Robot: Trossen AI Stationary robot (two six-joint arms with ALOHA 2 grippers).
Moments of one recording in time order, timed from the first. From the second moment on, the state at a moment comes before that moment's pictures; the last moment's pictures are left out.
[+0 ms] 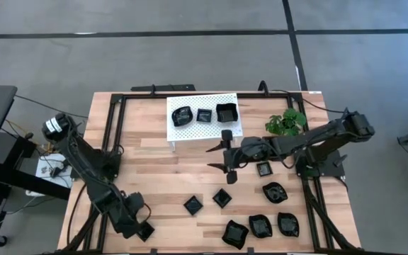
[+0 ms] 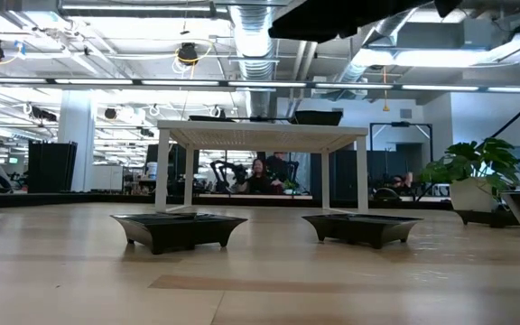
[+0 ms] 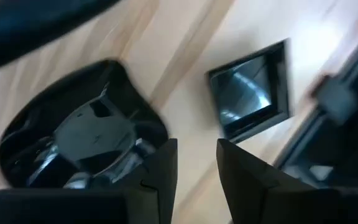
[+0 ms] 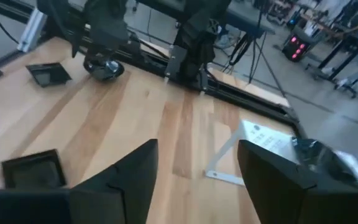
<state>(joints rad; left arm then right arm) -0.99 1.41 0.76 -0.59 0.02 -1.48 0.17 1.42 0.88 0.24 0.18 -0.34</state>
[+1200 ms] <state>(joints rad) -0.94 1.45 0.85 -0.77 -0.05 -1.30 0.12 1.42 0.88 0.24 0.18 -0.32</state>
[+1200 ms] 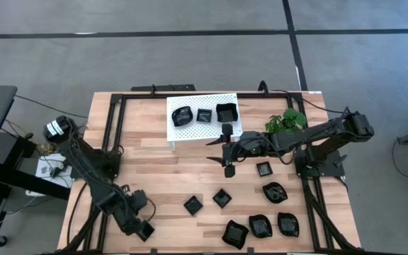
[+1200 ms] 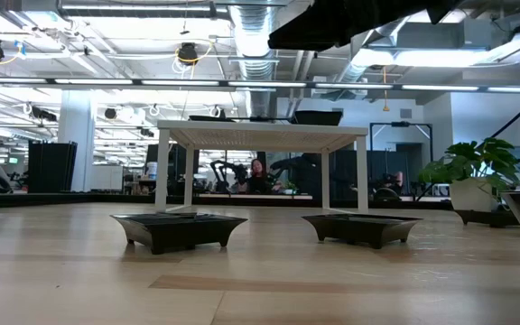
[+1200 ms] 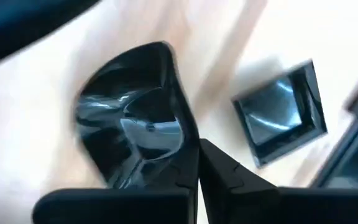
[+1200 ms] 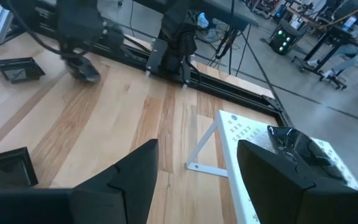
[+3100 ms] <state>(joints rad) 0.17 1.43 1.28 -0.71 -0.42 -0.46 0.27 1.36 0.88 -0.13 0.21 0.13</state>
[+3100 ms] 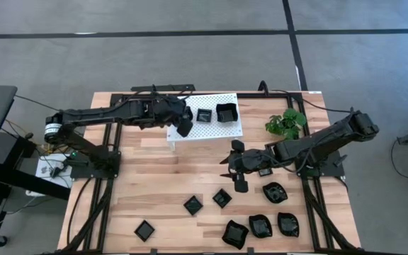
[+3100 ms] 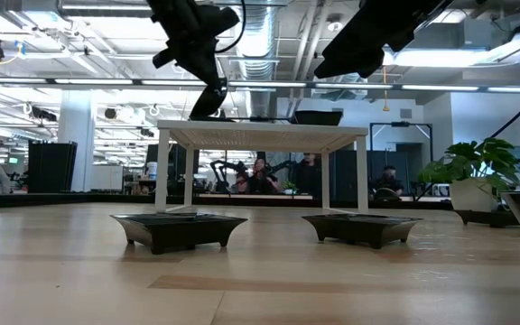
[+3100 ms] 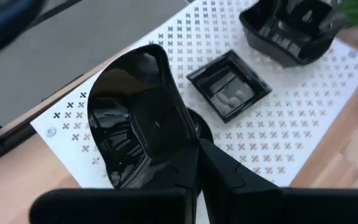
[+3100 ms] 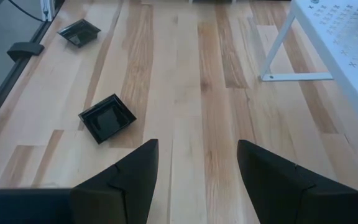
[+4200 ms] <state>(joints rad) 0.17 1.44 1.26 -0.66 -0.37 -0.53 0.27 1.36 0.88 -0.13 0.21 0.13</state>
